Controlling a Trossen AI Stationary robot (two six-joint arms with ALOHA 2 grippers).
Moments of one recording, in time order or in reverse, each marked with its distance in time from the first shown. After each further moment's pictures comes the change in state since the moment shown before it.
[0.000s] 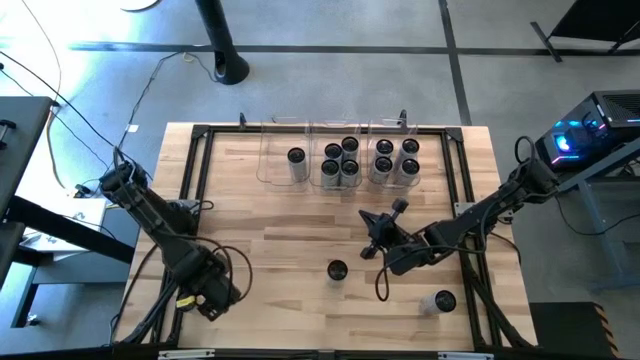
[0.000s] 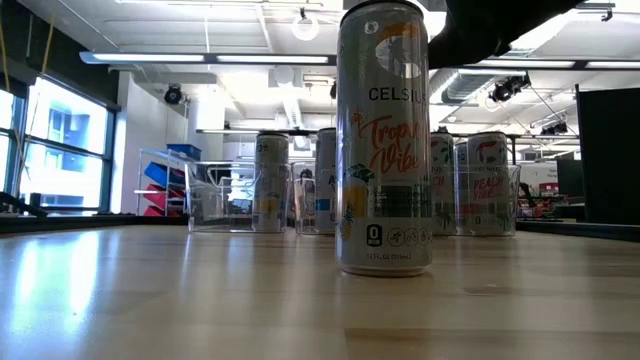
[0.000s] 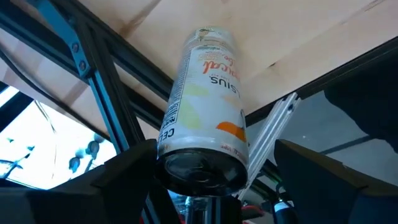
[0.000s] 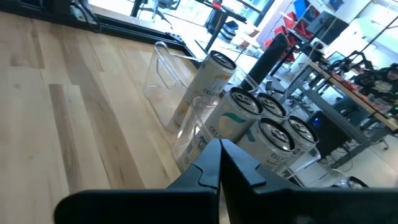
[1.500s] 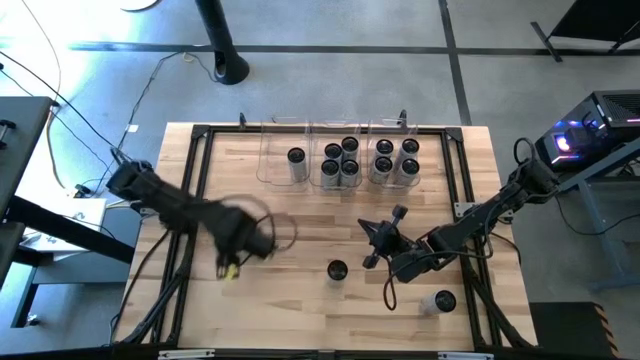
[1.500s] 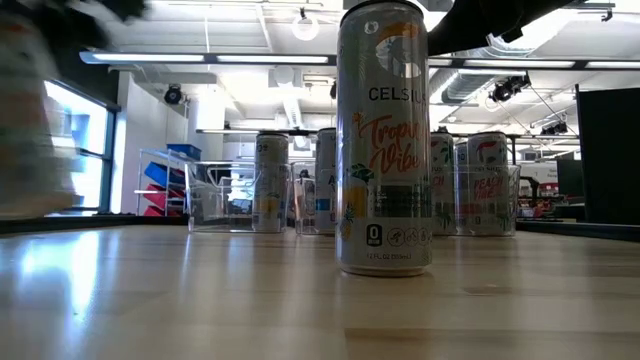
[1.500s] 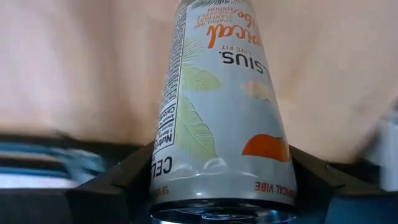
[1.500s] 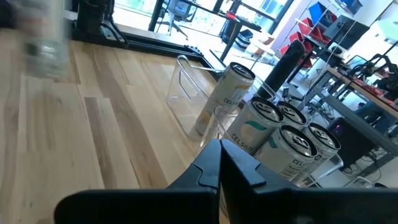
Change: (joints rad) left arm 0.390 0.038 0.047 -0.206 -0.314 1.104; right arm 0.055 0.000 0.000 0.054 -0.017 0.009
